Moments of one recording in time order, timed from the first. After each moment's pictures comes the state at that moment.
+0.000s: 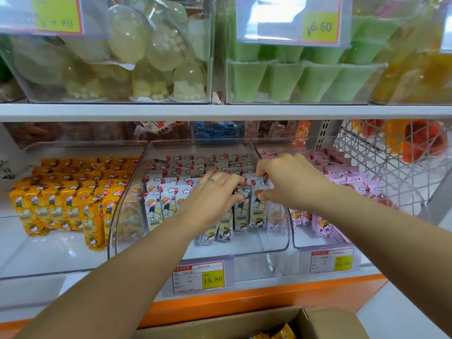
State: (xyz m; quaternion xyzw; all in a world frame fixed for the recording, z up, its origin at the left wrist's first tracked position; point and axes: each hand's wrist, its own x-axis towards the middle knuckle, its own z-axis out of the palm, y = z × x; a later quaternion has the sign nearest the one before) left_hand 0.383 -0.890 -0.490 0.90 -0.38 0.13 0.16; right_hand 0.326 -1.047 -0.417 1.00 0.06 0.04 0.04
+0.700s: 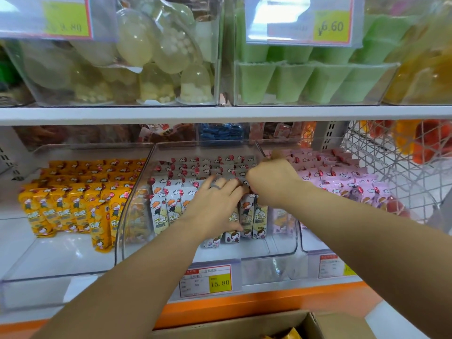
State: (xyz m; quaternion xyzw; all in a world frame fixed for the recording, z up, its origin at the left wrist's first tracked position) left_hand 0.391 -0.885 -0.503 0.91 -0.39 0.15 -0.08; right_hand 0.360 -1.019 -0.435 0.96 0.08 0.04 0.26
